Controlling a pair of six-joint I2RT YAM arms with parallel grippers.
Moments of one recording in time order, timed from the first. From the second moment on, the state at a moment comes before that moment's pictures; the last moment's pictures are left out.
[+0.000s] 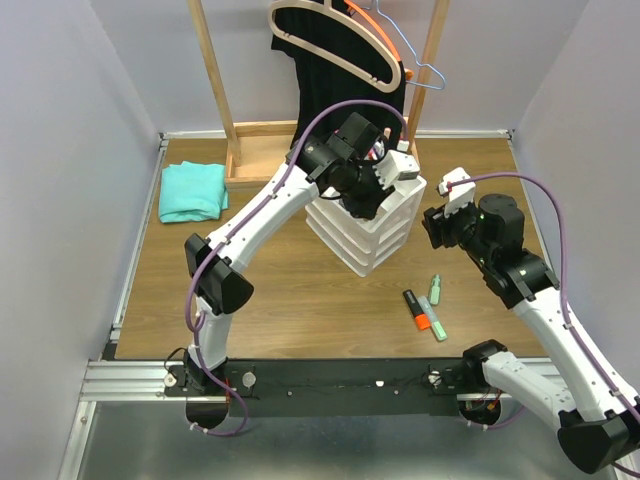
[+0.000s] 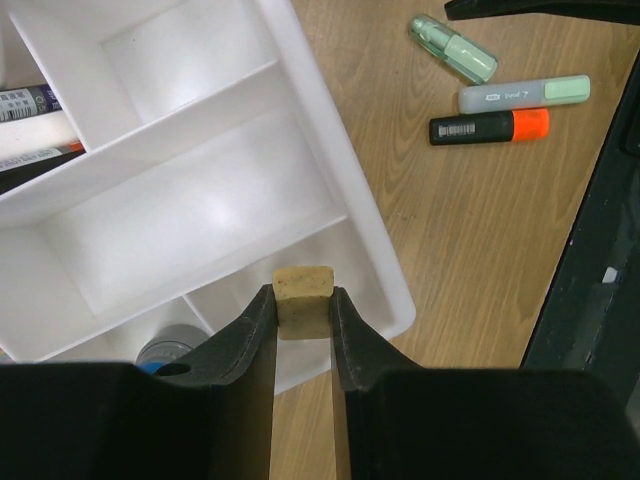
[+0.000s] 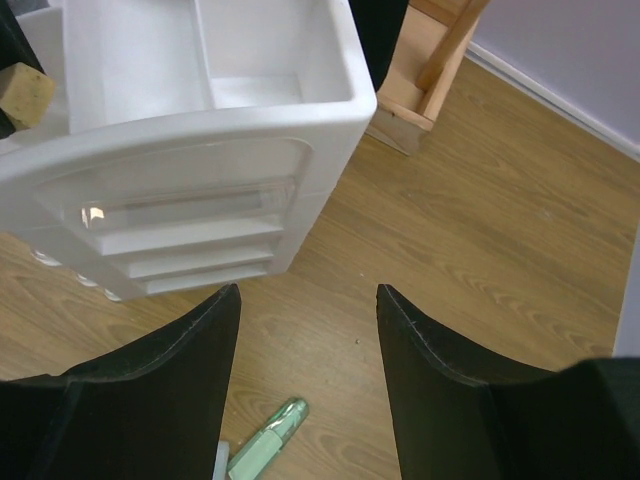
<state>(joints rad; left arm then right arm) -0.79 1.99 2.25 -1.17 0.37 0.37 0.37 0.86 0.90 -0.40 -0.03 -0.26</state>
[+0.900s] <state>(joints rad) -0.79 1.89 2.28 -1.14 0.24 0.33 0.21 1.02 0.86 -0.55 0.15 0.15</state>
